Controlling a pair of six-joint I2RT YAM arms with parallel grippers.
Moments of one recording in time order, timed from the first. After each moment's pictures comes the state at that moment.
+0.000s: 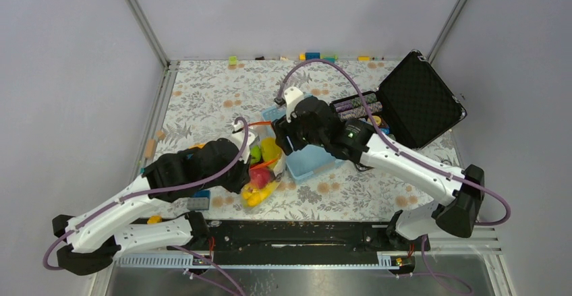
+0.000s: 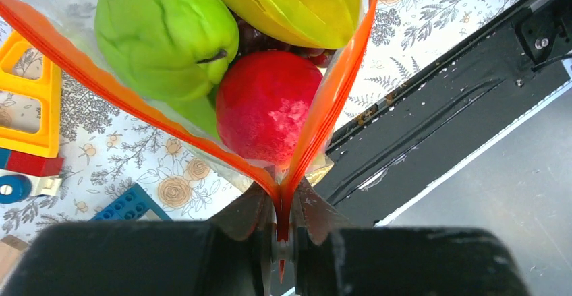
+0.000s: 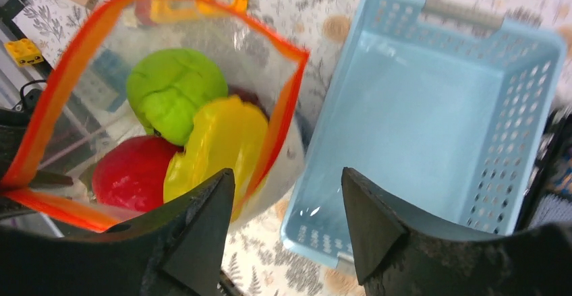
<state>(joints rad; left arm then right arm) -1.05 0.87 1.11 -1.09 -0.18 -0.43 0.99 1.41 1.34 -0.54 0.11 0.23</state>
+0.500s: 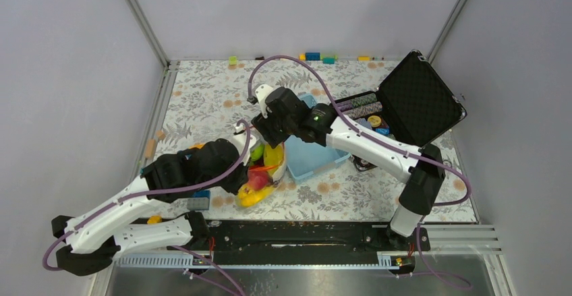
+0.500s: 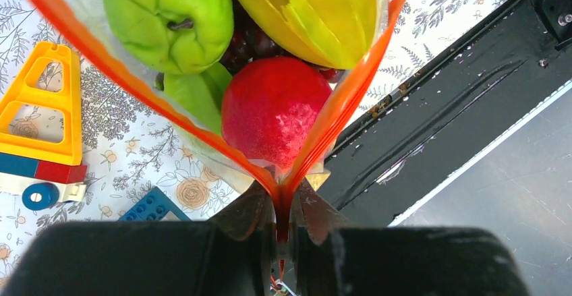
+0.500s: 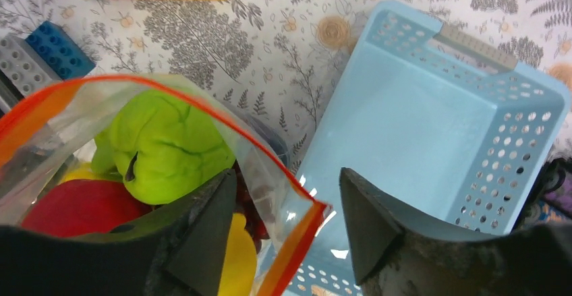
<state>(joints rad) -1.05 0.85 1.11 -1.11 -0.18 -0.34 0.98 1.72 1.63 -0.64 0.09 0.05</state>
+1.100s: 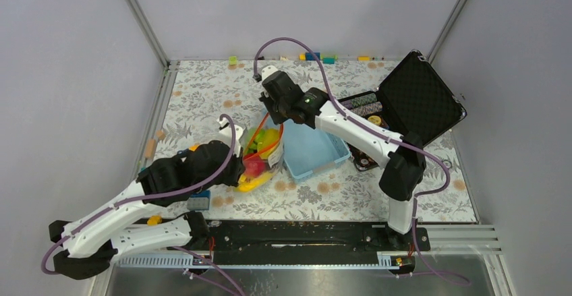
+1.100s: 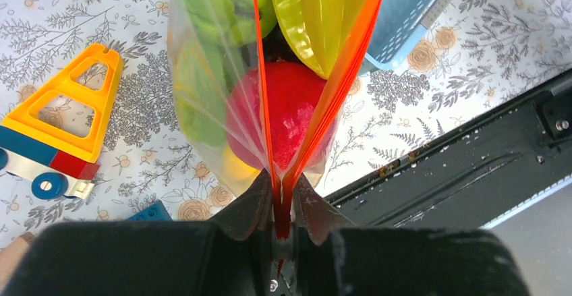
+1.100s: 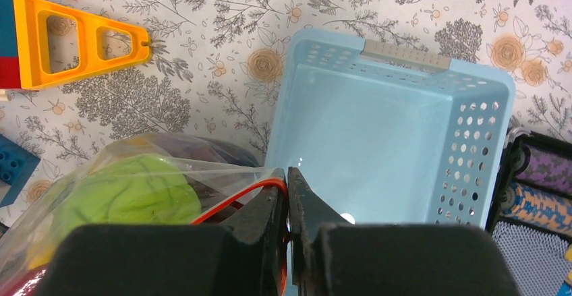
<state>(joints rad) -1.04 0.79 1.07 -1.04 -0.34 -0.45 0.89 1.89 1.82 -0.69 0.23 0.17</state>
